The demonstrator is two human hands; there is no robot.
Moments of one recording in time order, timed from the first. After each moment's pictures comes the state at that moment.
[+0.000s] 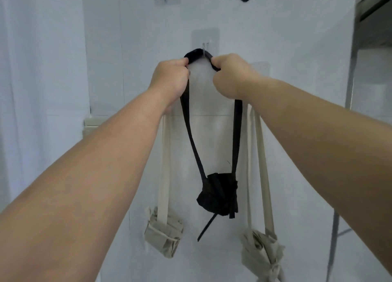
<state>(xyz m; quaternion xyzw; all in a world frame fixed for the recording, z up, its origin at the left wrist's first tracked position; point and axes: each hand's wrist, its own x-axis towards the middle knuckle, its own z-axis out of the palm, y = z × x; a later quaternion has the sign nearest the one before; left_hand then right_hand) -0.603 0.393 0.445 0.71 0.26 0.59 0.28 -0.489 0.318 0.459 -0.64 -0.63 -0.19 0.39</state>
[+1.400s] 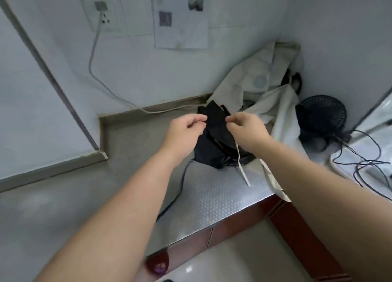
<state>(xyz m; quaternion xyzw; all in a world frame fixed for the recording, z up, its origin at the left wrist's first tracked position) -0.306 -0.075 0.046 0.75 0.20 0.22 0.58 -0.212 -0.204 0.057 -0.89 -0.24 0.07 0.39</state>
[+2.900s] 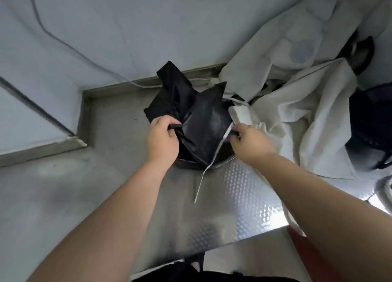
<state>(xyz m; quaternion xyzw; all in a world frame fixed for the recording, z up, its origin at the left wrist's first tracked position) -0.203 -0.024 -0.072 0.83 0.38 0.26 0.32 -0.076 -0.176 -0.066 -0.92 -0.29 0.17 0.19</state>
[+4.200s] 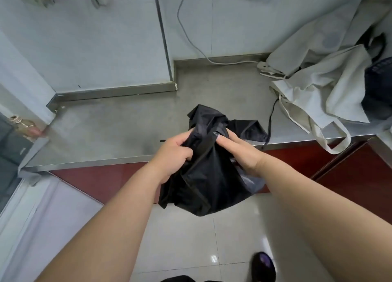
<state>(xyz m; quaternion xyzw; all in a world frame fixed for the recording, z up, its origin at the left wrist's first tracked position) -0.600 -0.162 -0.012 0.66 0.34 0.12 0.66 -0.452 -0.266 -0.030 -0.65 -0.30 0.50 0.48</state>
